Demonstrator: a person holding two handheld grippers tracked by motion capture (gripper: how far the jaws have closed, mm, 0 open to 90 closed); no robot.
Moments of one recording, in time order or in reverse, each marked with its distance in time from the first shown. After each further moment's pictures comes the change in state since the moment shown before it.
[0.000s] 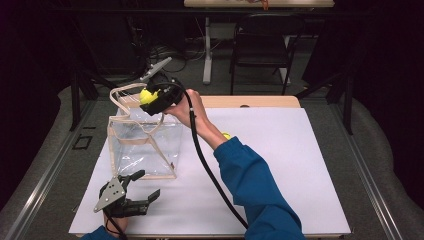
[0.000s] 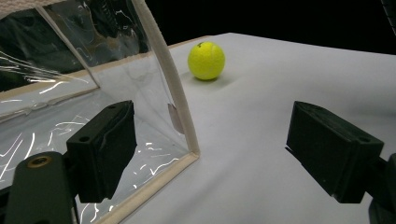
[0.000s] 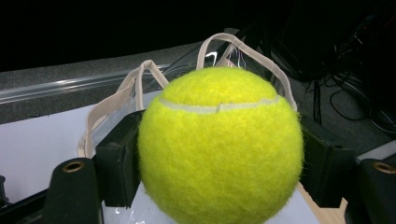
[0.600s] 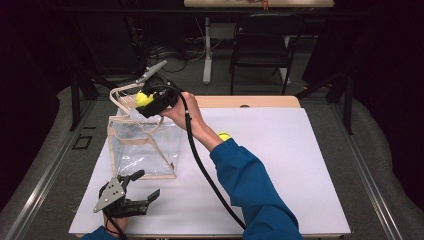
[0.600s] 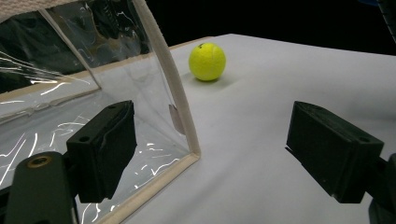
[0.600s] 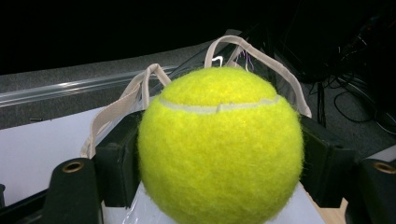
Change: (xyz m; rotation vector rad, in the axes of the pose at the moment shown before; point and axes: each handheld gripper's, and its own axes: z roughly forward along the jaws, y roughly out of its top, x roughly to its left) left arm 0.000 0.000 -0.001 -0.005 0.005 -0.001; right arm 0.007 0.001 0.011 -0.006 0.007 0.001
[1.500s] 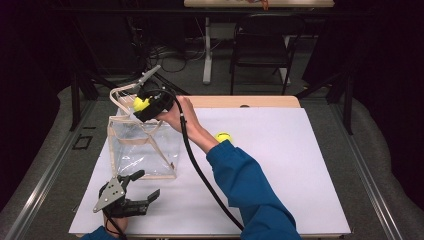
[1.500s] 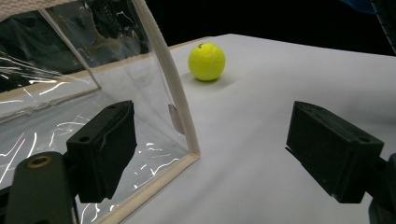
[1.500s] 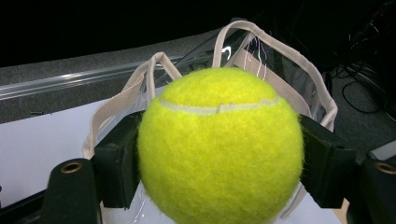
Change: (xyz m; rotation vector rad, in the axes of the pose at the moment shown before) left arm 0.000 0.000 0.000 -0.003 -0.002 -0.002; right arm 0.006 -0.003 0.018 0.047 0.011 0.013
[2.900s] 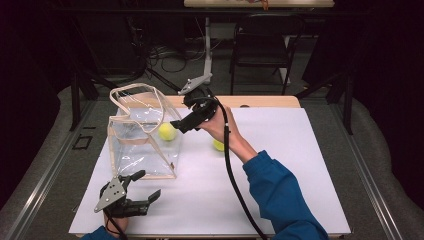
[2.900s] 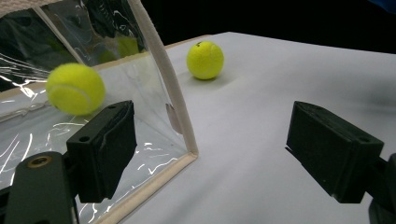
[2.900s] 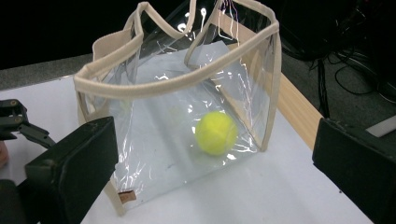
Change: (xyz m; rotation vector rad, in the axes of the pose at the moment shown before) left arm -0.001 0.001 0.002 0.012 -0.007 0.005; right arm -0.025 -0.075 -0.078 -0.030 -0.006 0.064
